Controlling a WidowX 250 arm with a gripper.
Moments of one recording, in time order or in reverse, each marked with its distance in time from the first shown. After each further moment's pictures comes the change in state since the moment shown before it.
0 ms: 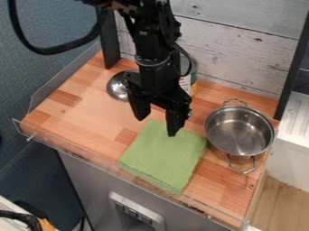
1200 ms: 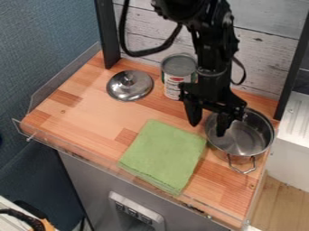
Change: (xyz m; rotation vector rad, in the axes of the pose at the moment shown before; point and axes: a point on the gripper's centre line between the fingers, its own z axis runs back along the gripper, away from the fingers) arm 0.065 -0.039 -0.057 -0.026 0.019 0.081
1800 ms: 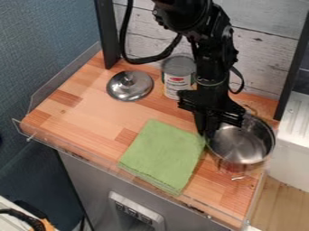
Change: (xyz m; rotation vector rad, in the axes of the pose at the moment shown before) arm -0.006 -0.001 -0.007 0.014 -0.008 0.024
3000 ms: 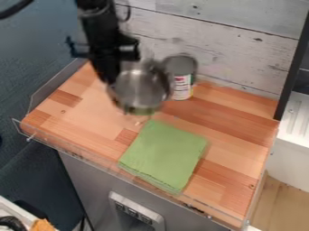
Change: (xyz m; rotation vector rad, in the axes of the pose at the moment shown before) arm -0.057 0.170 0.092 0.087 -0.035 0.413
